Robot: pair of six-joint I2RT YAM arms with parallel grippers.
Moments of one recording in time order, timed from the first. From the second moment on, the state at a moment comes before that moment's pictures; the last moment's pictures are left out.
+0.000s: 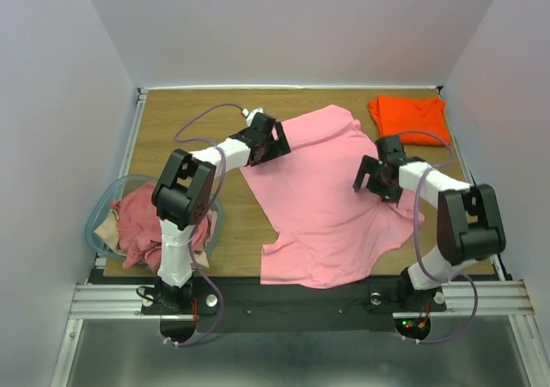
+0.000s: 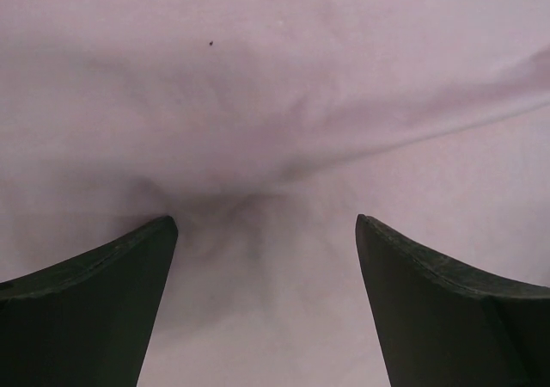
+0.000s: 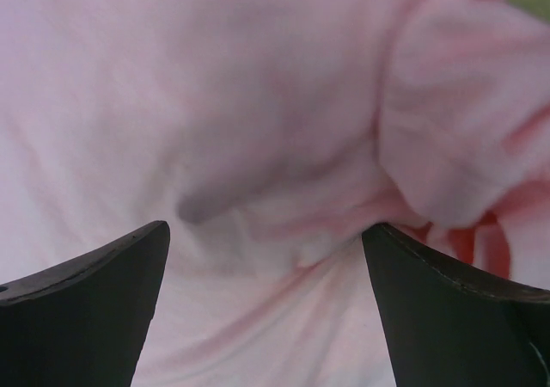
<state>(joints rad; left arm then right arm) -0.52 2.05 1.43 -0.19 -0.10 -0.73 0.15 1.55 0.86 -0.43 0.04 0.52</state>
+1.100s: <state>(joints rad) -0.77 1.48 0.84 -0.31 -0.24 -1.09 0.24 2.29 1.87 -0.37 -0.05 0.12</state>
